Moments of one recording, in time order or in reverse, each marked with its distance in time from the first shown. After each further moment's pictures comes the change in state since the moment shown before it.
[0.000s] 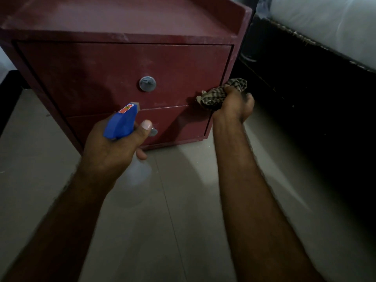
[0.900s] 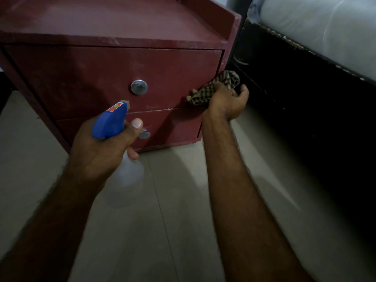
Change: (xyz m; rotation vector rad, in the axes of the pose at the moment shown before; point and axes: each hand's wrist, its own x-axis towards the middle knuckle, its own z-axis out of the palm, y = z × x) left_hand -0.002 0.014 -0.003 0.008 0.025 -0.067; right_hand -0.010 -0.006 0.011 -0.154 0.009 -0.188
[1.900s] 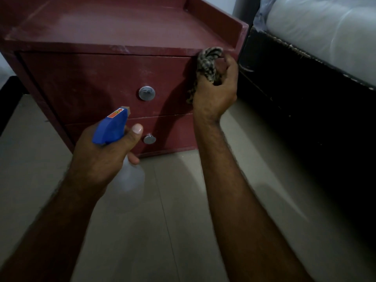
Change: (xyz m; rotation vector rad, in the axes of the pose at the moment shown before) left_hand 0.003 -0.003 -0.011 0.018 0.035 0.003; right_hand -0.033 -0.001 0.026 -0.152 -0.212 -0.626
